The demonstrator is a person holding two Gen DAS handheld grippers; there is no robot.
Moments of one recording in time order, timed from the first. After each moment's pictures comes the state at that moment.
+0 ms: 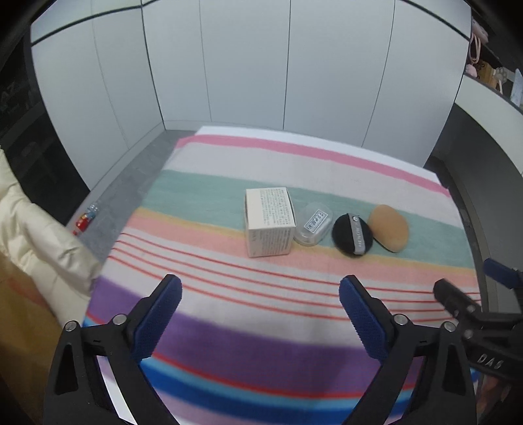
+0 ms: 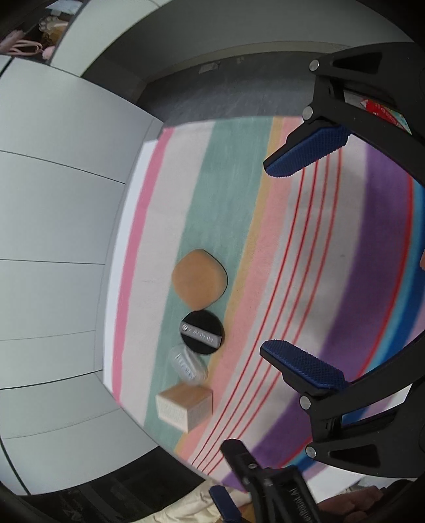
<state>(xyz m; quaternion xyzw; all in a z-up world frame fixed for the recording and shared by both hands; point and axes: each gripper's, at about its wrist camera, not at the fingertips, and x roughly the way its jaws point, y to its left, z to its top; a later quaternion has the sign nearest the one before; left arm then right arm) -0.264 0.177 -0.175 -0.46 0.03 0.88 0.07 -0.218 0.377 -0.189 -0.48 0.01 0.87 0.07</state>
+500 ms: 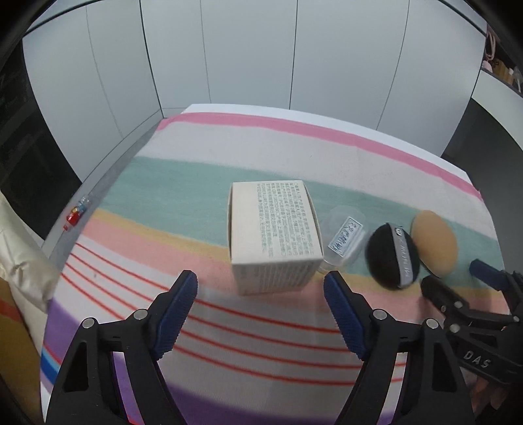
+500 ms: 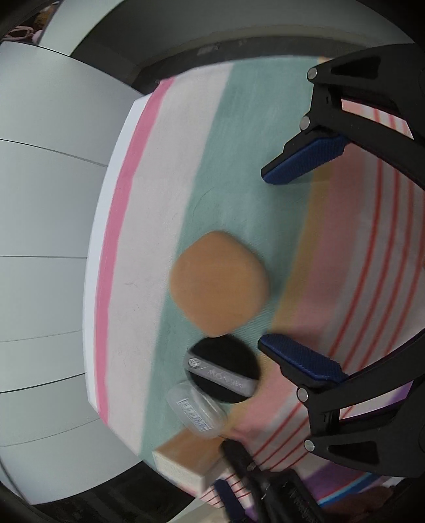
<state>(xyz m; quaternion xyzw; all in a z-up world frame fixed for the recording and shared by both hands) -0.323 0.191 -0.237 -0.47 0.03 0.88 0.06 -0.284 0.388 -0.256 -0.49 0.03 0.87 0.06</state>
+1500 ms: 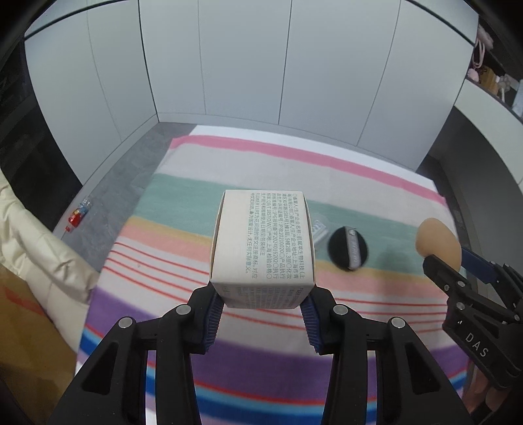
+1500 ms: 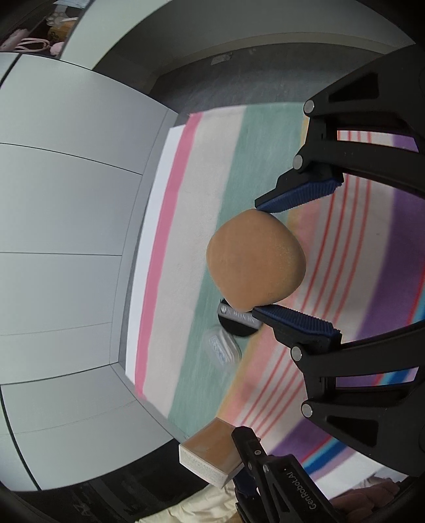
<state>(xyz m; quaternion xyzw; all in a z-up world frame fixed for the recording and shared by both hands) -0.278 0.168 -0.152 -0.48 0.02 0.88 0.09 -0.234 0.362 -0.159 -0.45 0.02 0.89 0.06</state>
